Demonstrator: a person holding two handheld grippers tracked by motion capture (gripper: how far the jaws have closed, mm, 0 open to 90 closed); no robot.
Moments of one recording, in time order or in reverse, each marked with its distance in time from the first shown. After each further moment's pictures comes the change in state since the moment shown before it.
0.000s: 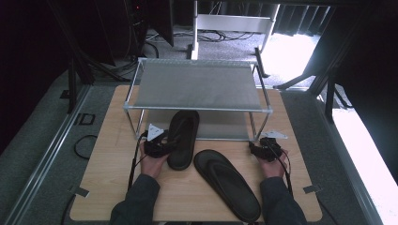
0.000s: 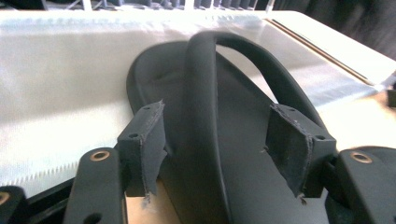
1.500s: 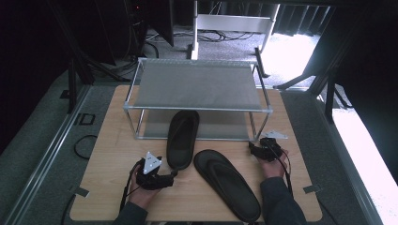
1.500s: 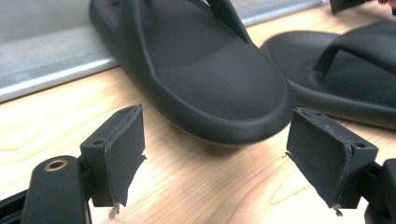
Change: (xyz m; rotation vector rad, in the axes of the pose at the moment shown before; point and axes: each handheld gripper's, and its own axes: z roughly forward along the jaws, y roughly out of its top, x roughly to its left) left arm -0.043 -0.048 -0.065 0.139 -0.019 0.147; right arm 0.000 -0.001 -0.001 0.001 0.008 0.006
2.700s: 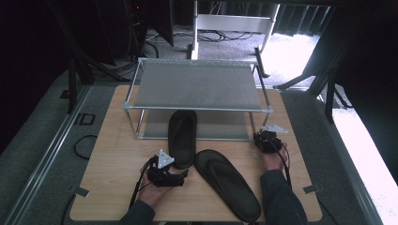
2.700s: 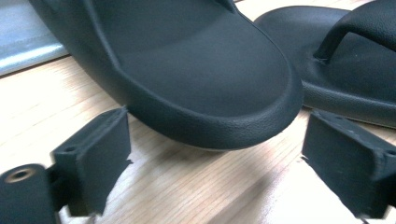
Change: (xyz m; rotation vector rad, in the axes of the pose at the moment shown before) left arm -0.013 0.009 0.032 0.088 -0.012 -0.001; right arm -0.005 0.020 0.007 -0.055 -0.037 -0.014
